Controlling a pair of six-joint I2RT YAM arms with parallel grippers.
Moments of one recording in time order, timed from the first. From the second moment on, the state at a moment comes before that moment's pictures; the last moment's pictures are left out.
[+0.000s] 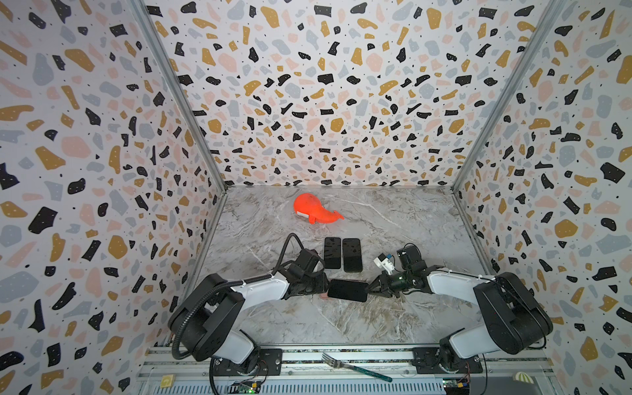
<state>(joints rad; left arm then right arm) -0.66 1.48 0.62 -0.15 0.25 -0.66 0.43 1.47 0.55 -0.13 -0.90 0.58</state>
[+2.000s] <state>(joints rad) -0.66 1.40 0.46 0.08 0.31 -0.78 0.50 1.57 0.56 -0.02 -0.86 0.76</state>
